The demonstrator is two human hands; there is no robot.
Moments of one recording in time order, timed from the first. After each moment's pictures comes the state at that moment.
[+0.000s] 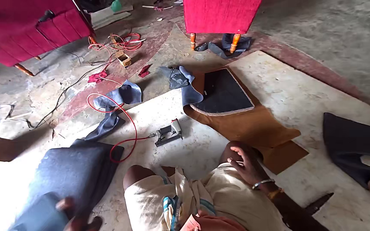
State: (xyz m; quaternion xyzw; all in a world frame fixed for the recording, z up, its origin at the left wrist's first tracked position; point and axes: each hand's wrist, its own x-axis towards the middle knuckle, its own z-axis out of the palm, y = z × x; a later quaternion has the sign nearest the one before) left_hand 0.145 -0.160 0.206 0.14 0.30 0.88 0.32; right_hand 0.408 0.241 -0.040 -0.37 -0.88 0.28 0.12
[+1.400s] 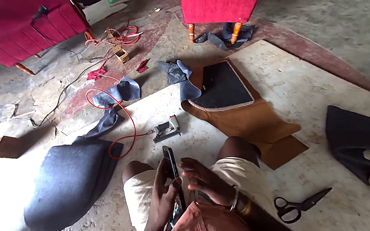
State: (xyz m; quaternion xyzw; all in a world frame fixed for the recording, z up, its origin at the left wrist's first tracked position) left_hand 0.210 -0.032 0.089 0.20 0.67 0.63 0.33; right_hand 0.333 0.131 0.062 -0.11 -0.62 0.78 0.04
